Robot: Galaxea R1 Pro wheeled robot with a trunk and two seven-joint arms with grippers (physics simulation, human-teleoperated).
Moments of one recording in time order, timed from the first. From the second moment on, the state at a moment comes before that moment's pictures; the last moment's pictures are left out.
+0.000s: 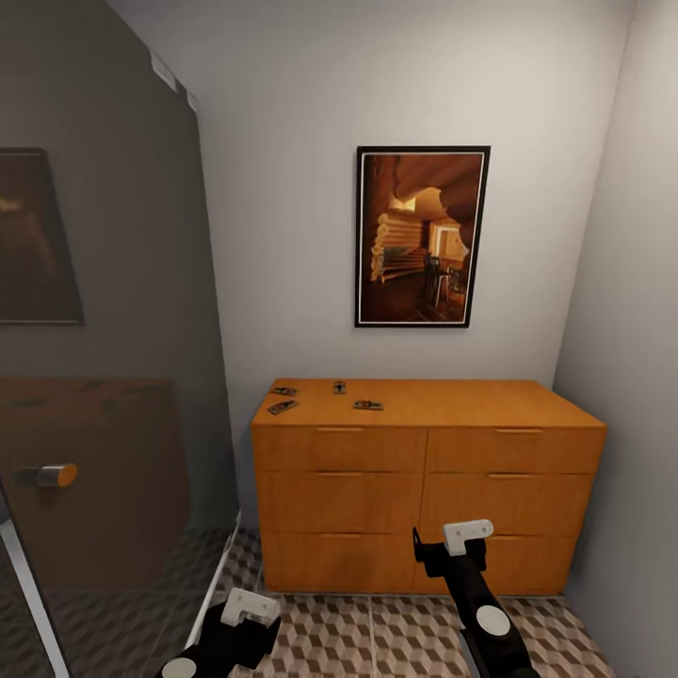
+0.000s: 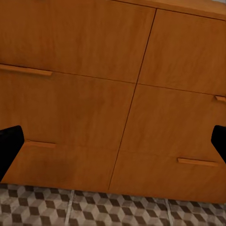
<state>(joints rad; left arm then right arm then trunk) -0.01 0.04 -0.25 -1.33 0.01 0.46 -0.01 -0.13 0.06 0.08 -1.29 0.18 0.19 -0.09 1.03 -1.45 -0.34</state>
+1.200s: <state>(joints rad) -0.01 0.04 -0.25 -1.33 0.01 0.46 -0.01 -0.13 0.06 0.08 -1.29 0.18 0.19 -0.09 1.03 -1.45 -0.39</state>
